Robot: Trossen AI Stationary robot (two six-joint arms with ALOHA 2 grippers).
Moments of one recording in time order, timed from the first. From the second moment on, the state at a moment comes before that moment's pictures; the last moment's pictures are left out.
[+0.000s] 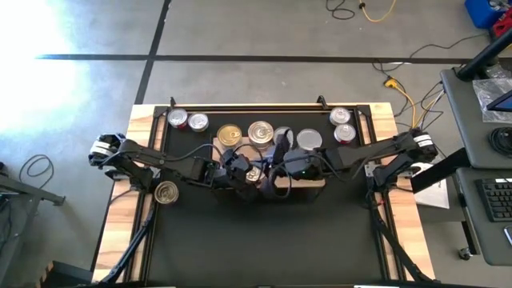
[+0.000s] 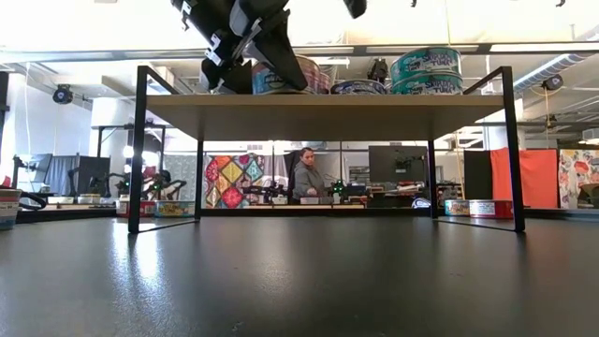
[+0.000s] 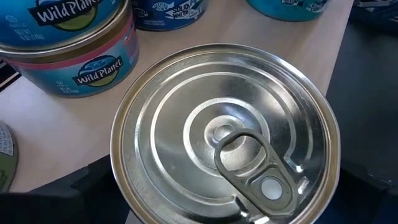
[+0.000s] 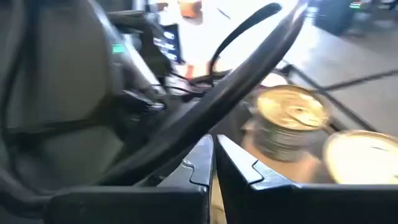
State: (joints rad) left arm -0.18 1.57 1.14 -0.37 -0.48 -0.54; right arm 0.17 1.60 1.41 -0.19 0.40 0.24
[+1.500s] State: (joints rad) left arm -0.19 1.58 1.13 -0.33 -0.50 -0.54; right arm 0.11 1.64 1.28 -0.21 0.39 0.09
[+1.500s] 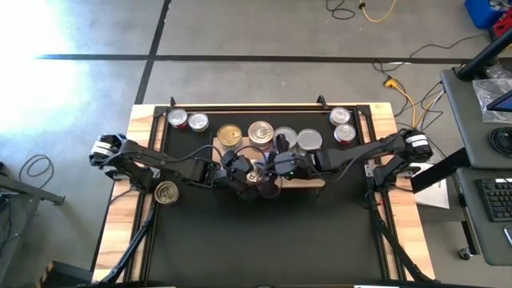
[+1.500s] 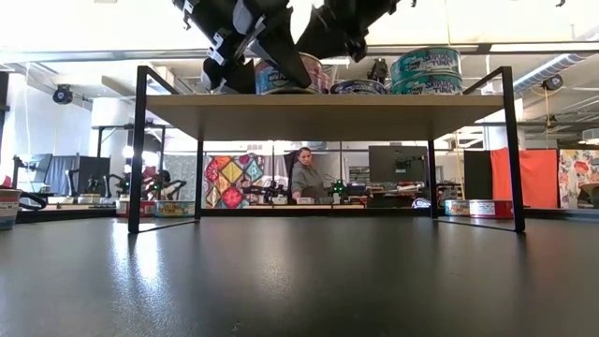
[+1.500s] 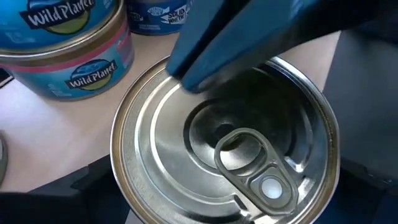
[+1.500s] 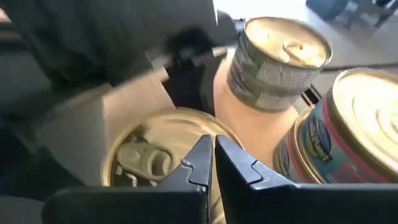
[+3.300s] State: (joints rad) left arm -0.17 1.63 1.13 -0.20 -0.54 -0.47; right arm 0.10 1.63 1.29 -0.39 0.33 0.12
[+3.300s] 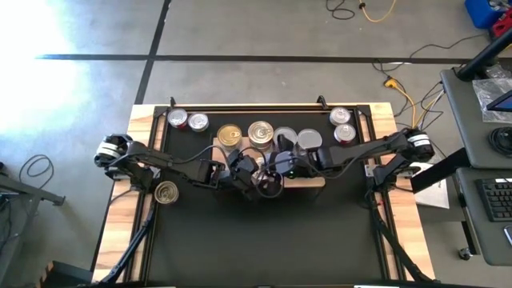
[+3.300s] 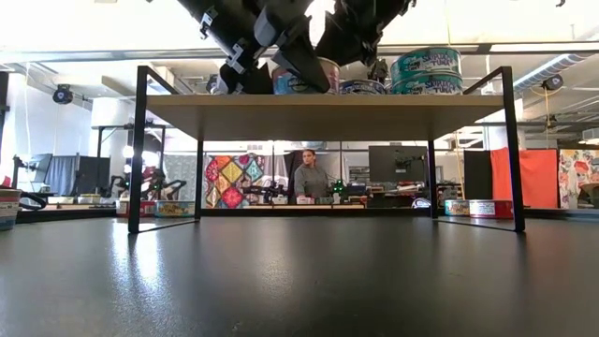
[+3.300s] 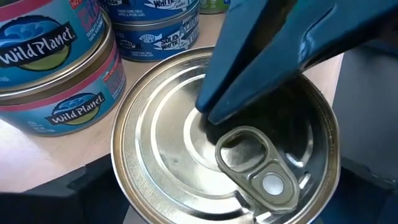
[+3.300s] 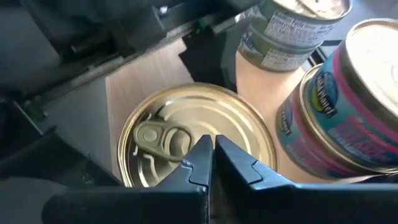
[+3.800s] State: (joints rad) left arm -0.17 1.63 1.26 -0.43 -0.50 -0.38; right arm 0.10 1.64 1.30 -0.45 0.32 0.15
